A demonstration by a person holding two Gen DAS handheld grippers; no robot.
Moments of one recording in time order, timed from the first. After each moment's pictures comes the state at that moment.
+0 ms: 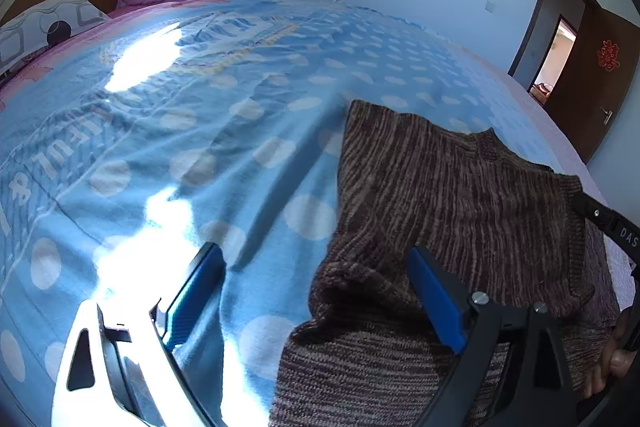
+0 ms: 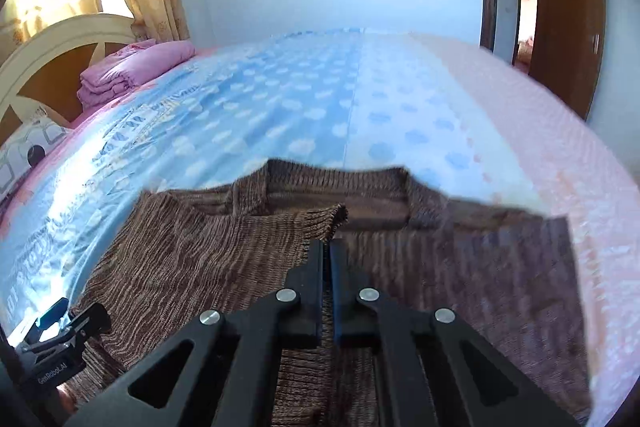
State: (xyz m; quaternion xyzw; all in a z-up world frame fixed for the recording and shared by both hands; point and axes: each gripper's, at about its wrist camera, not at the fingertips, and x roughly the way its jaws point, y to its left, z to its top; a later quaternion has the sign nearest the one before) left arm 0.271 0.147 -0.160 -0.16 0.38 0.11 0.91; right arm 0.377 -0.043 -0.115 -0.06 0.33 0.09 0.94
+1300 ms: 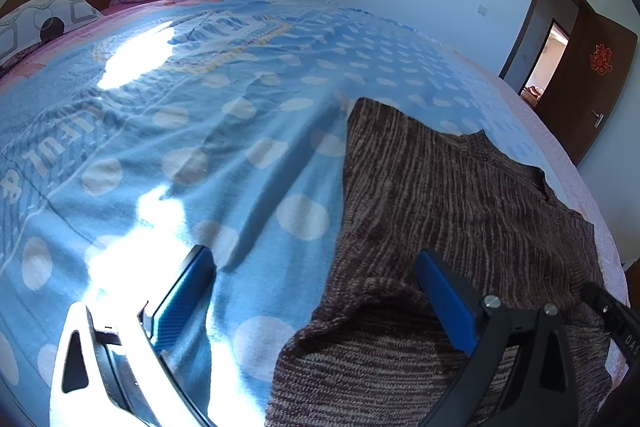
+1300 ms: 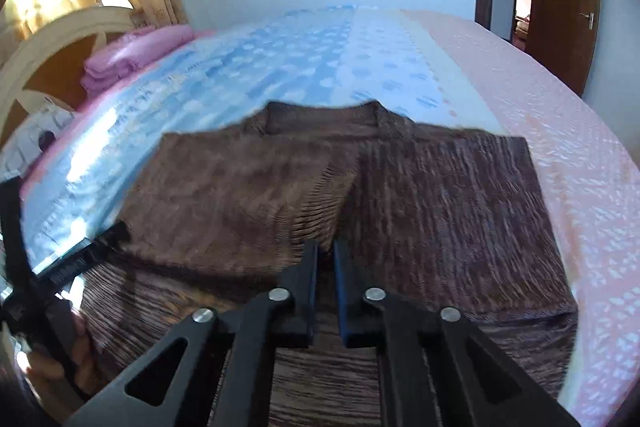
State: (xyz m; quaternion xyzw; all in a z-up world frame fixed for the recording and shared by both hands) left arm 0.272 0.150 -0.162 -0.17 0.37 0.09 0.91; right arm 0.313 -0.076 -0.139 -0.04 0.41 0.08 0.91
